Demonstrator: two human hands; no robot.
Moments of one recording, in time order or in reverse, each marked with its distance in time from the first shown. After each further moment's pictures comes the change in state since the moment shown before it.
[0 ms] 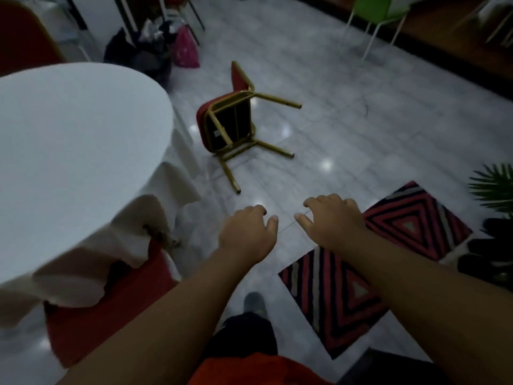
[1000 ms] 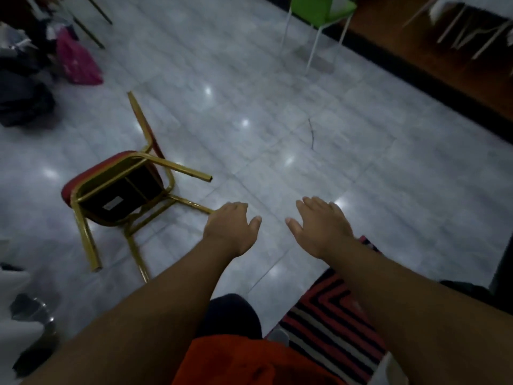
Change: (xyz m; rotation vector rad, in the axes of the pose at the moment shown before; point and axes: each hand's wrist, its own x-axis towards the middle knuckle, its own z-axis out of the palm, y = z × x) left_hand 0.641 0.314 0.052 0.132 -0.230 0.094; right_hand 0.503 0.439 -0.125 0.086 -0.147 0.145
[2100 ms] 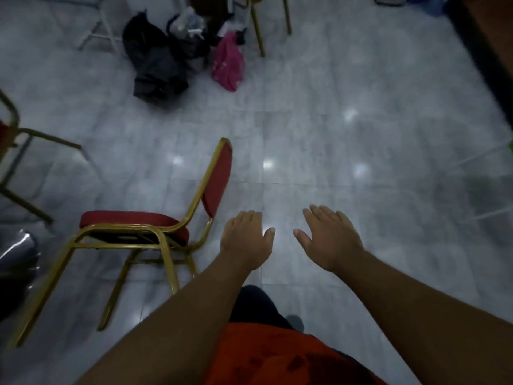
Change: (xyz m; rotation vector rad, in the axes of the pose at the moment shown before) left_hand 0.587 -0.128 -0.258 -0.319 0.213 -0.670; right_hand 0.745 -0.127 -0.278 -0.324 -0.144 -0.711
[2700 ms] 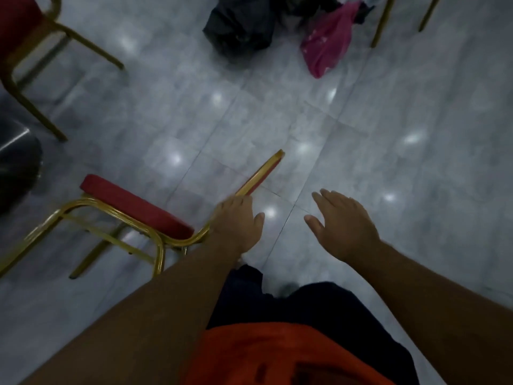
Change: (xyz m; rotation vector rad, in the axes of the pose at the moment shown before) left_hand 0.250 -0.159 -0.073 -0.288 0.029 -0.419; right_hand 0.352 -0.088 -0.100 -0.202 -0.124 -0.366
